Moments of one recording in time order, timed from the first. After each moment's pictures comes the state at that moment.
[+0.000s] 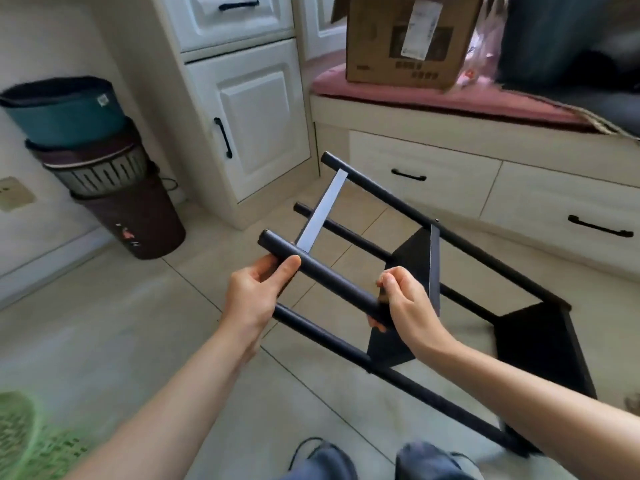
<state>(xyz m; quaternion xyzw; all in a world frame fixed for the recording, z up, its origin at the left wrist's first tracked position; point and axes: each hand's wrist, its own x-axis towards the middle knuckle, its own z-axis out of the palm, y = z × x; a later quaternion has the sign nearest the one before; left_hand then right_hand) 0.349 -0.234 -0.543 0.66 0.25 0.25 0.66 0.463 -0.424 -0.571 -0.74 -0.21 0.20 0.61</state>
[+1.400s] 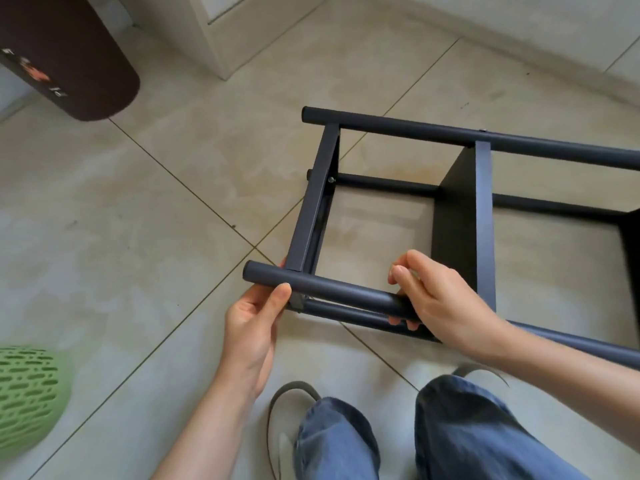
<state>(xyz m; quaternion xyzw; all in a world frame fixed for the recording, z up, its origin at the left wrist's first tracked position) 0.298 -0.210 -0.780 0.43 0.39 0.23 0.78 0.465 -0.383 -0.723 -0.83 -0.27 0.35 0.33</state>
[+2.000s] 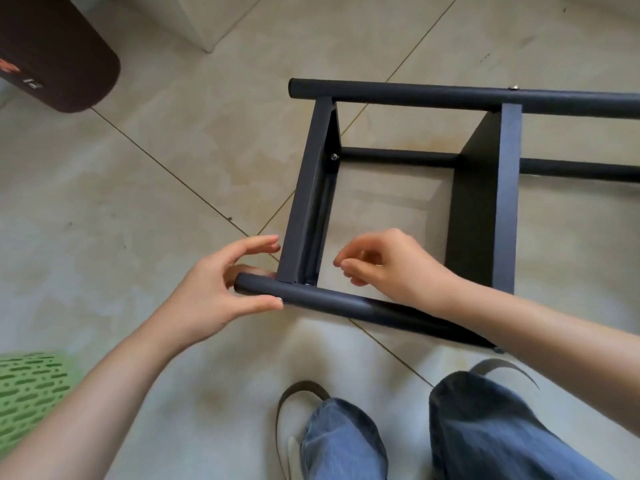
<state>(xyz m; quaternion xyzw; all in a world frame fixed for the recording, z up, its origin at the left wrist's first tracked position) 0.310 -0.123 -0.740 0.80 0.25 -0.06 0.54 0.487 -0.321 -0.757 -0.78 -0.33 0.40 0.36</state>
